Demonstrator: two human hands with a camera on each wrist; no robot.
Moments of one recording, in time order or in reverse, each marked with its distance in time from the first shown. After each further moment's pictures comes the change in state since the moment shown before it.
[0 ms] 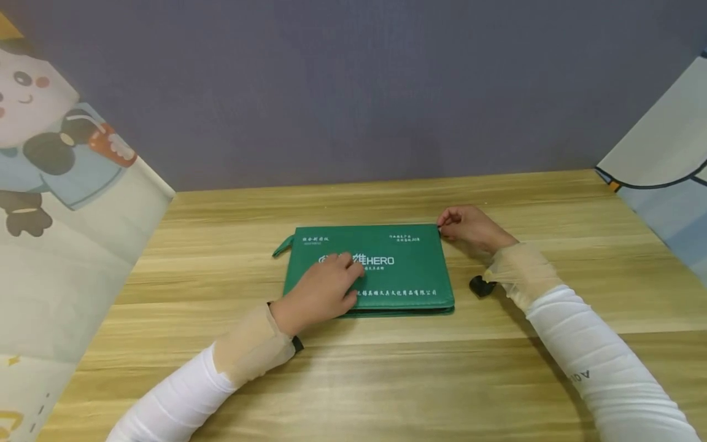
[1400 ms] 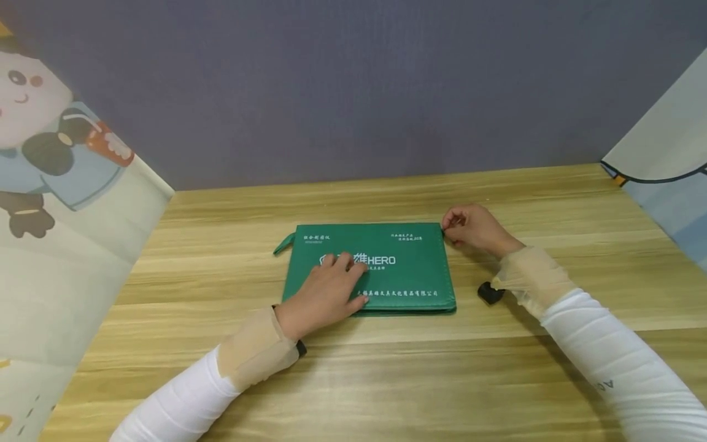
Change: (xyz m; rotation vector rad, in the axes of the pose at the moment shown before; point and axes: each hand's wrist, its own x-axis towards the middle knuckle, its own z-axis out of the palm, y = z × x) left_hand -0.006 0.010 0.005 0.030 -0.078 -0.152; right_hand -0.018 -0.012 0.006 -0.054 0.041 -0.086
